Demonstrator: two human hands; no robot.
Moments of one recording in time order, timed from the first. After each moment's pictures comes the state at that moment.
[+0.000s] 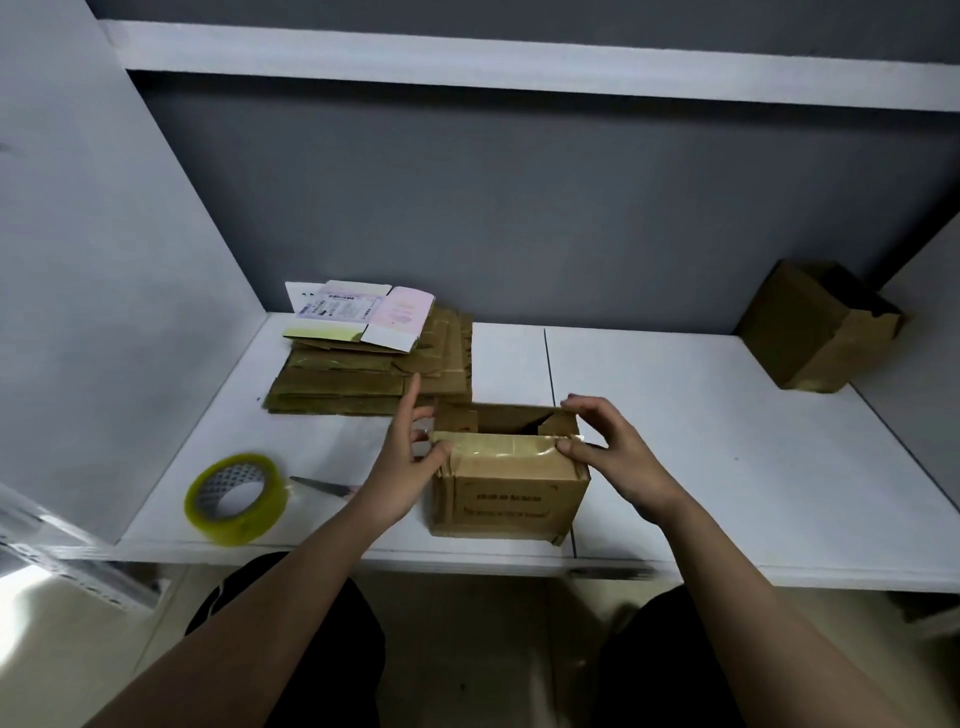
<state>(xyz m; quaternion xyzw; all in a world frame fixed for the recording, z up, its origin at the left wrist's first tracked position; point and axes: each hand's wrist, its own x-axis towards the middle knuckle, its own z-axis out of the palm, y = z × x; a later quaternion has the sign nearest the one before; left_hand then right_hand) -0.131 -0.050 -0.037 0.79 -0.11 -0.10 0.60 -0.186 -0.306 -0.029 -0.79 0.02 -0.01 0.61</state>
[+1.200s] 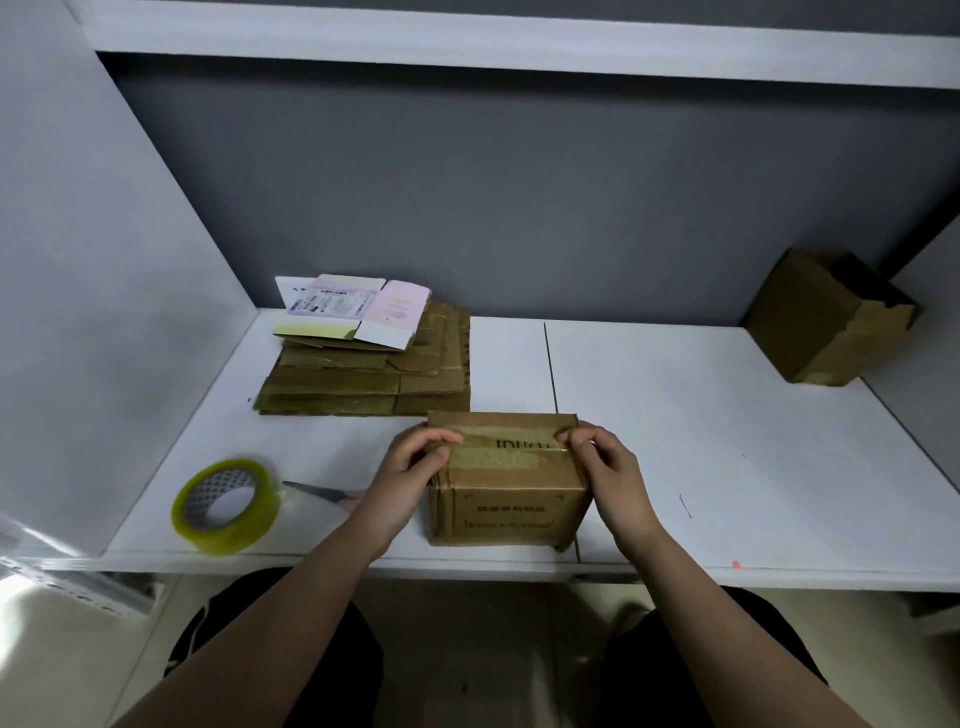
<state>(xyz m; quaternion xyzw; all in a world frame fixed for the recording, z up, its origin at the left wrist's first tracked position) -0.128 -0.050 -0.054 0.74 -0.10 -0.15 0.65 -0.185 -0.282 -0.061 -0.71 0.14 -0.12 0.68</state>
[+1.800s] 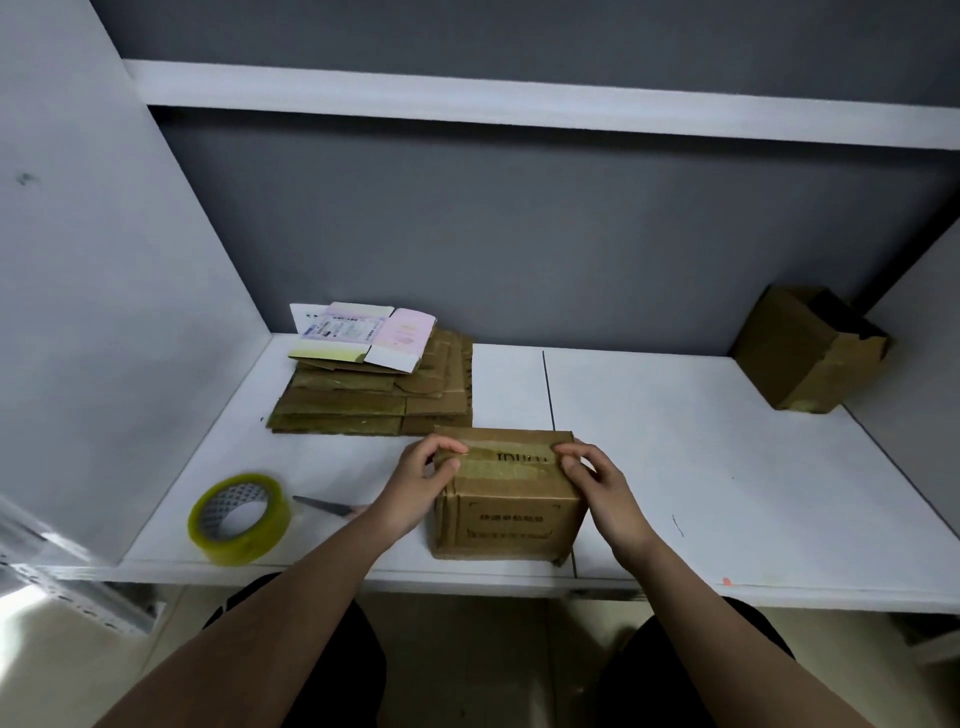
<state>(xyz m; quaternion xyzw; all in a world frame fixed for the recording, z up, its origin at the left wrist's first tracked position) -0.125 -0.054 -0.043 0.79 -0.14 -0.14 0.58 -0.196 -0.280 -0.050 -0.73 0.11 -0.06 0.67</state>
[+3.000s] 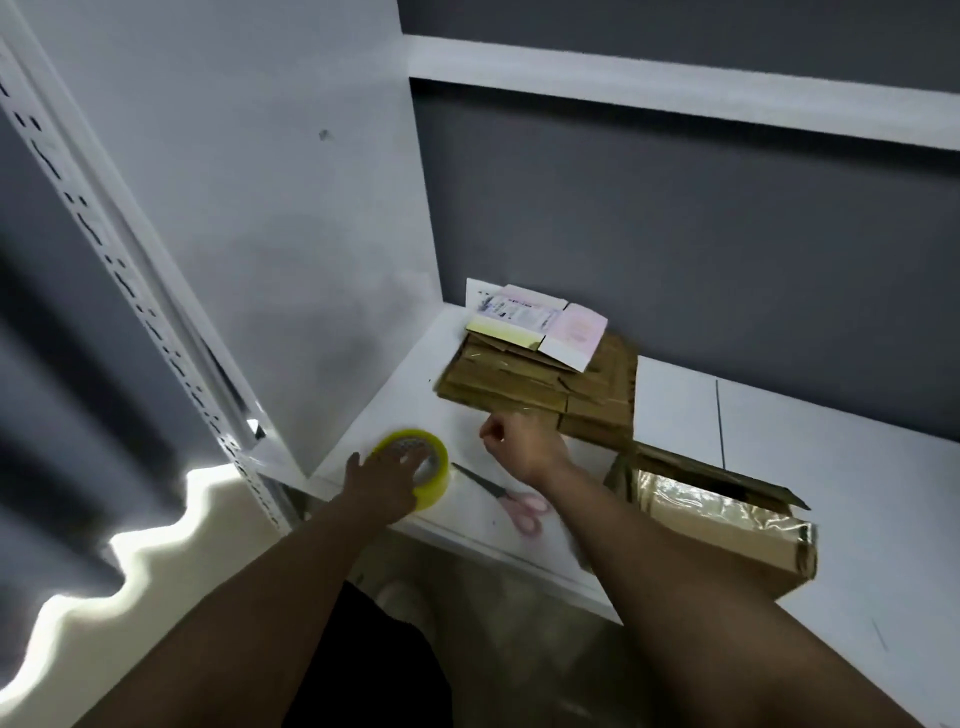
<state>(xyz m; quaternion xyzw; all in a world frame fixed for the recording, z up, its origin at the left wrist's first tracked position) -0.109 0.165 -0.084 0.99 -0.04 -0.15 -0.02 -0.069 -0.031 -0.033 -0.96 -0.13 0.07 0.22</state>
